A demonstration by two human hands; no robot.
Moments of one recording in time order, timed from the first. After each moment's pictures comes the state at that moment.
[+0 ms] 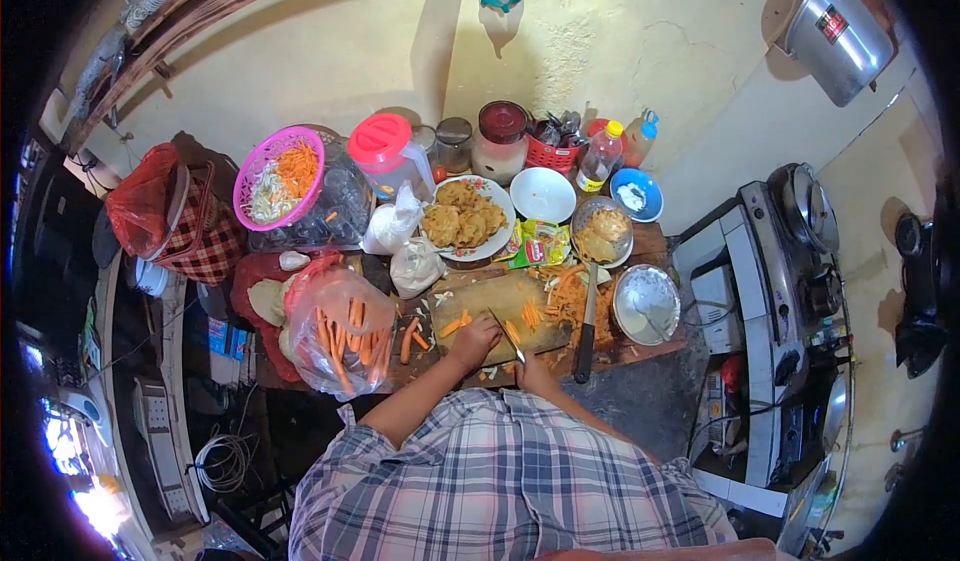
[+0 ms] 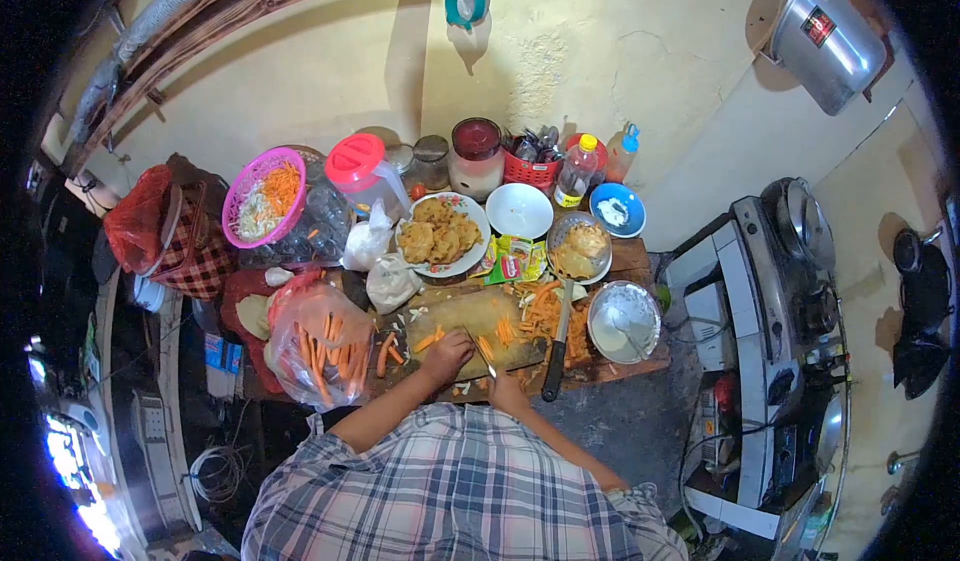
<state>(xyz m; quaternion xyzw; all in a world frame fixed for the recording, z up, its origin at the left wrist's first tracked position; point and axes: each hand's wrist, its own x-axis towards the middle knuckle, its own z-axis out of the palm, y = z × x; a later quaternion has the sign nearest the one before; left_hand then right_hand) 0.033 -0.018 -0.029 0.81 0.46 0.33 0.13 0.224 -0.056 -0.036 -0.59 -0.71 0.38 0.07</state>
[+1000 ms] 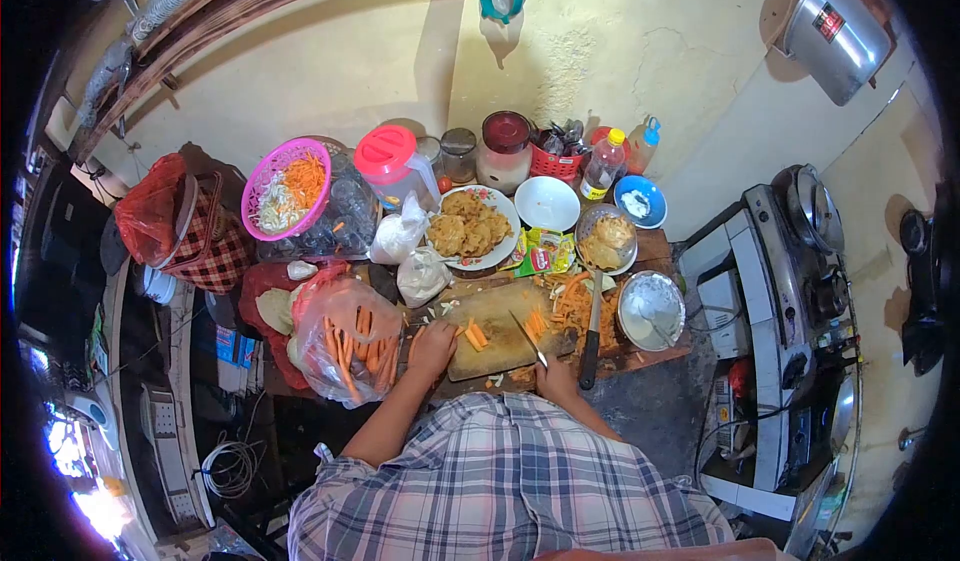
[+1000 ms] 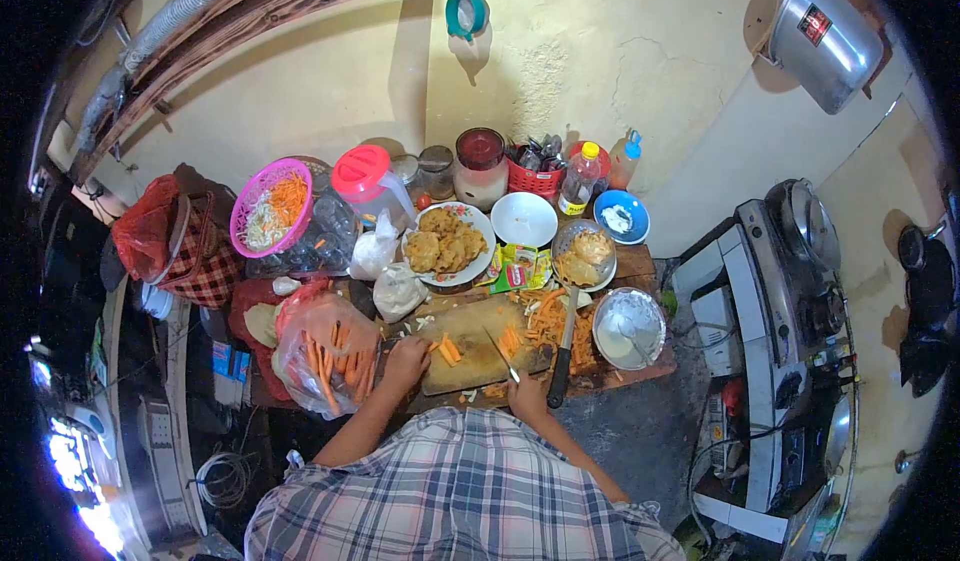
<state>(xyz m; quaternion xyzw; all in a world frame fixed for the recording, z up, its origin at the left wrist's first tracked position) -0.040 -0.039 -0.006 0.74 0.63 0.20 0.12 0.243 -0.053 -0.011 -0.62 -0.70 0.34 0.13</state>
